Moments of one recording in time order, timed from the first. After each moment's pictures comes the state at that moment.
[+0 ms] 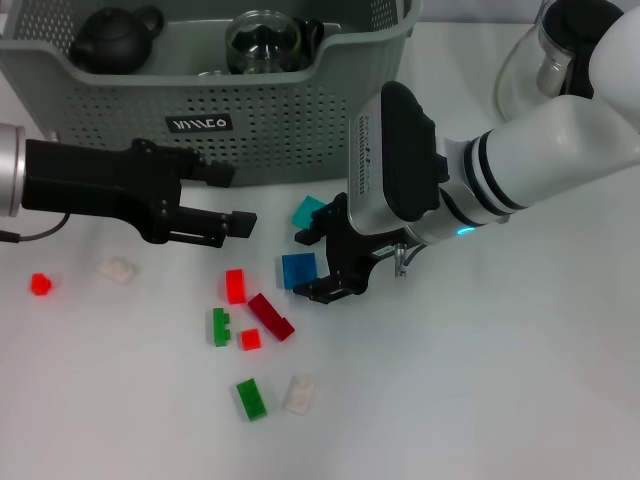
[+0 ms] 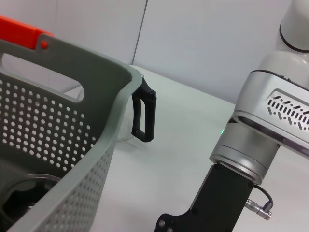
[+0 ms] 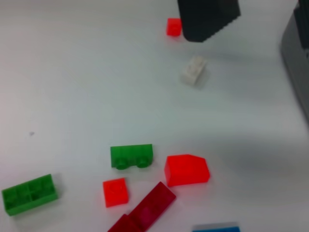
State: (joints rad) left arm -0.46 -2.10 0.71 1.07 2.15 1.78 -1.67; right arm 0.99 2.12 -1.83 -0.43 -1.73 -0.89 1.48
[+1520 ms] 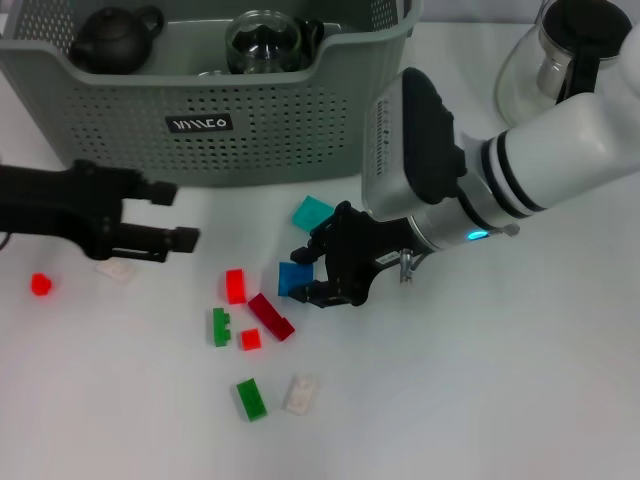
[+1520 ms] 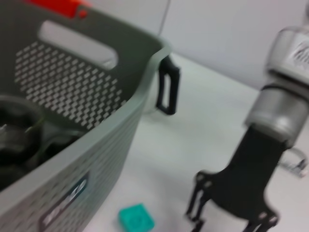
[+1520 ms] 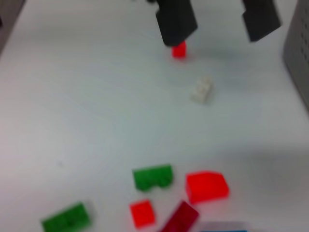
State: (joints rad) left arm -0.39 -2.04 0.69 1.09 2.17 1.80 -1.71; right arm 0.91 2.10 -1.81 -0.55 -1.73 -1.00 1.59
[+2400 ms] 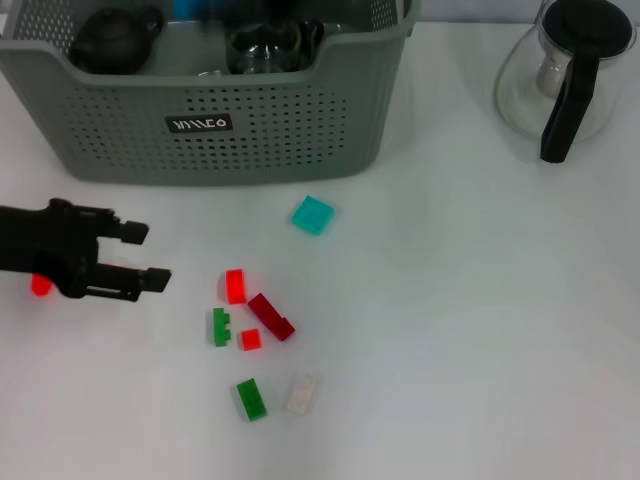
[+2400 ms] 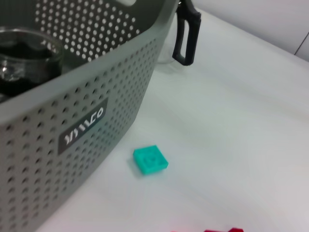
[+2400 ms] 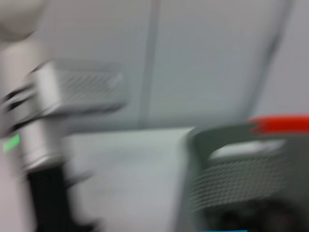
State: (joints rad) left arm -0.38 -2.05 0.65 1.09 2.31 1.81 -1.65; right arm 1.01 2.10 -1.34 -1.18 -2.11 -1.28 2.17
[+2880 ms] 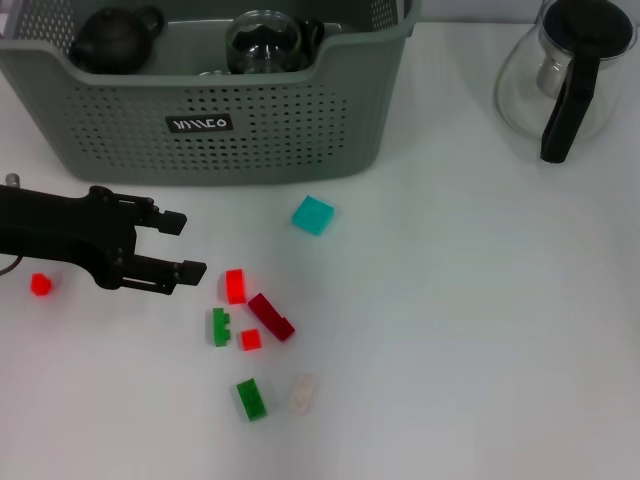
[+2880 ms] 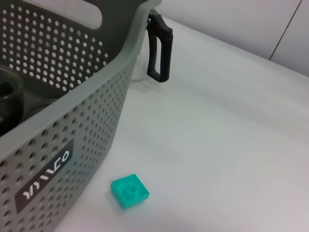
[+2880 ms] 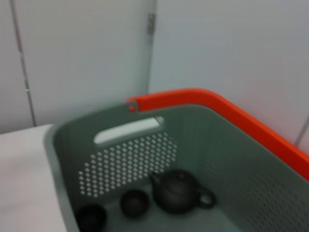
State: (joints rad) left arm -0.43 -2.08 0.66 1.06 2.31 1.80 -1.61; right arm 1.14 2.09 -1.16 -0.91 -2.31 -1.12 2.21
